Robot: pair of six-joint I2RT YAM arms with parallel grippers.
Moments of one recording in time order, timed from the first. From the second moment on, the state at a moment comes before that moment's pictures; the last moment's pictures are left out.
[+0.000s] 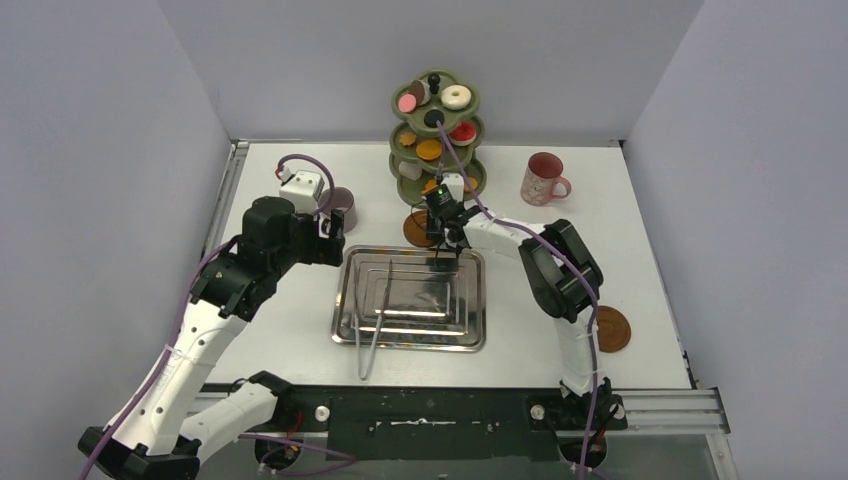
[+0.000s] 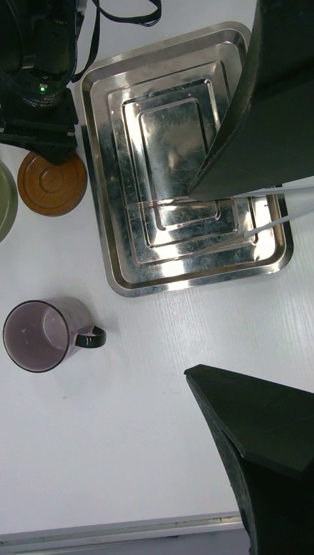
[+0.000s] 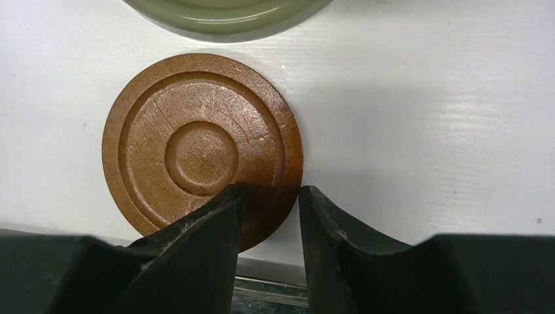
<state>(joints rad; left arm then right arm) -0.45 0.94 1.10 -0.70 -0.18 -0.14 0.64 2.10 1.43 -0.21 0.32 0.49</state>
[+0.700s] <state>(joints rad) -0.45 0.94 1.10 -0.70 -0.18 -0.14 0.64 2.00 1.40 -0.31 0.31 0.53</state>
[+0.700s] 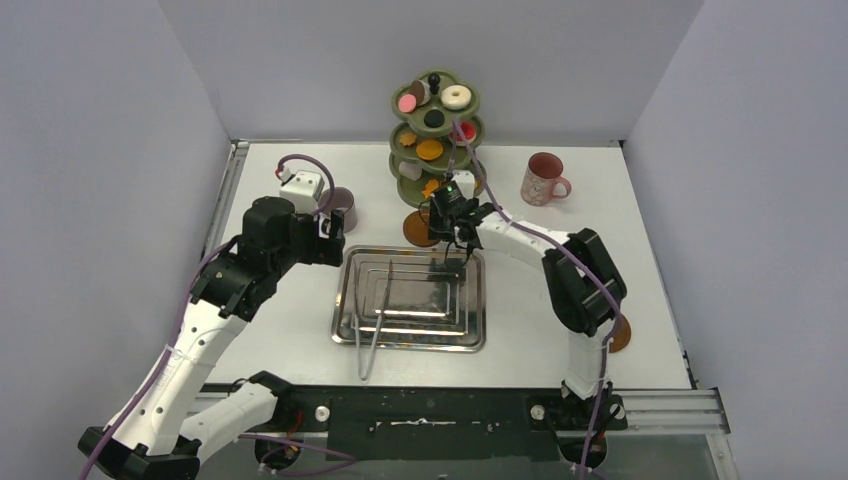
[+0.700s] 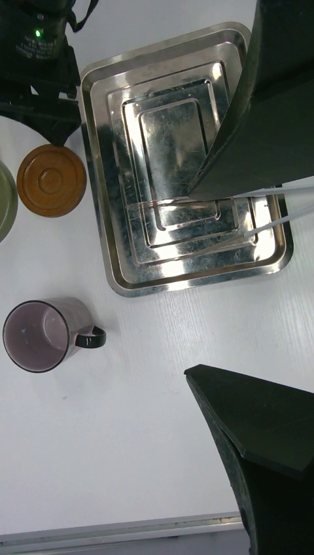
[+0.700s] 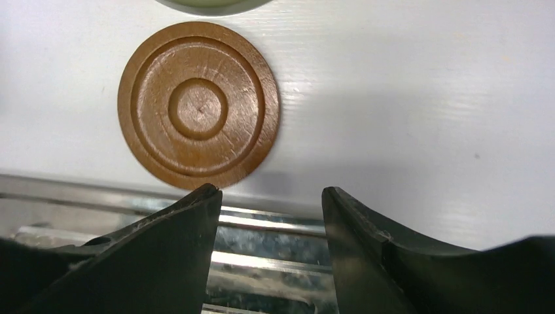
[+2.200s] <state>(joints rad) -0.49 0.99 1.07 -0.64 -0.08 -0.15 0.06 1.08 0.76 -0.90 0.59 0.90</state>
